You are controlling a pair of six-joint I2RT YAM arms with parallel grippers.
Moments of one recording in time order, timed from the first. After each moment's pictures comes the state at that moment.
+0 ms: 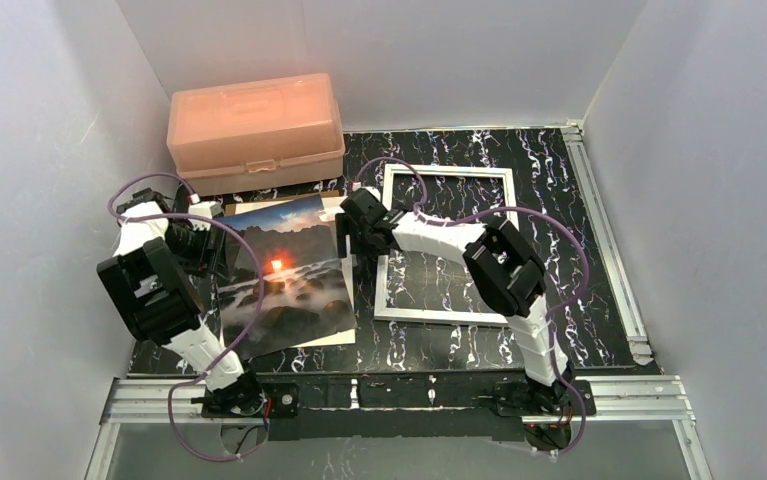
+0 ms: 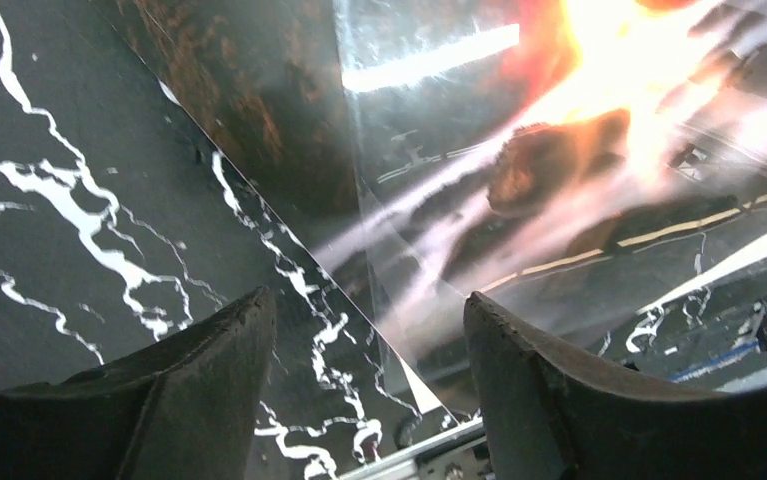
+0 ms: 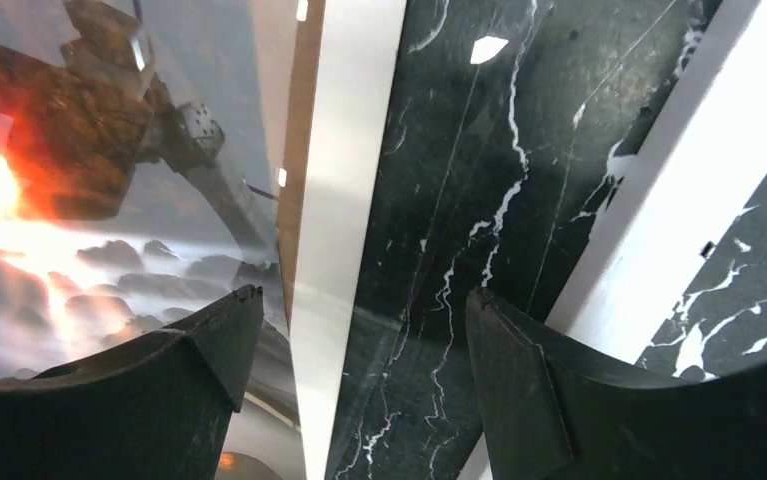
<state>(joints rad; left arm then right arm) 0.51 1.71 1.26 -1.11 0.39 0.70 0.90 2.15 1.62 -0.42 0.09 0.66</state>
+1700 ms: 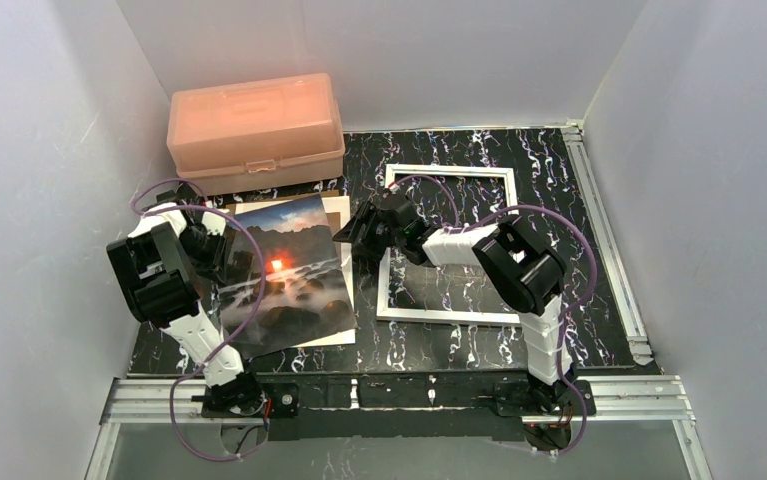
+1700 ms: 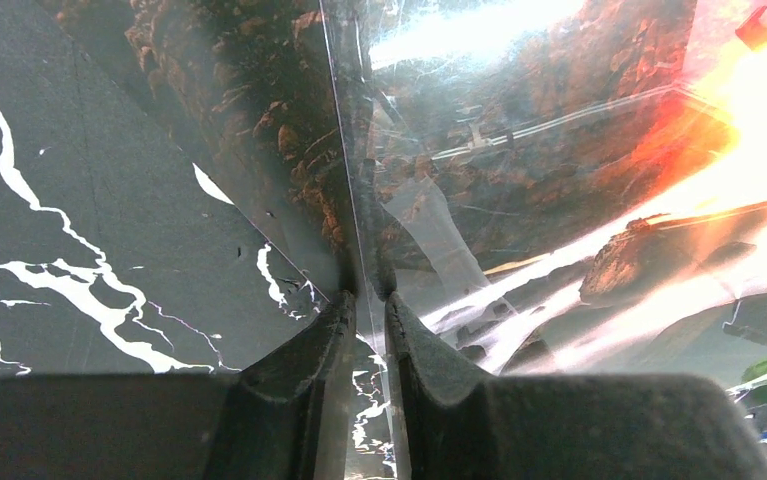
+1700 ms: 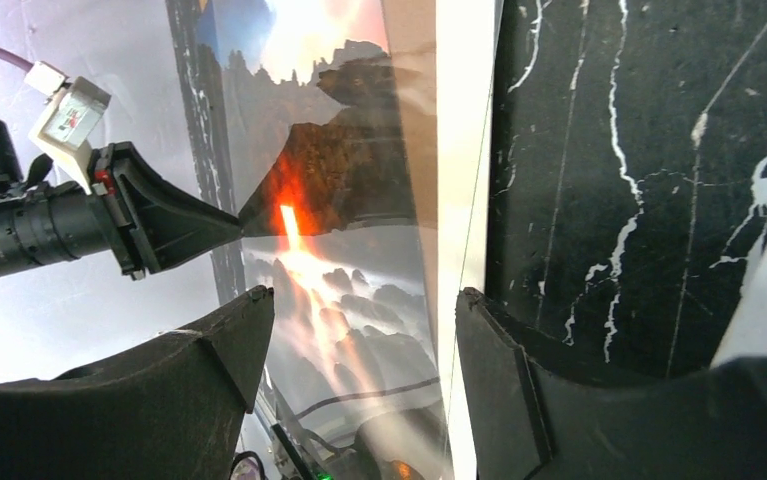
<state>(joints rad) 0.43 1.85 1.21 -0.89 0.25 0.62 0.79 2.07 1.21 0.34 -0.23 1.14</state>
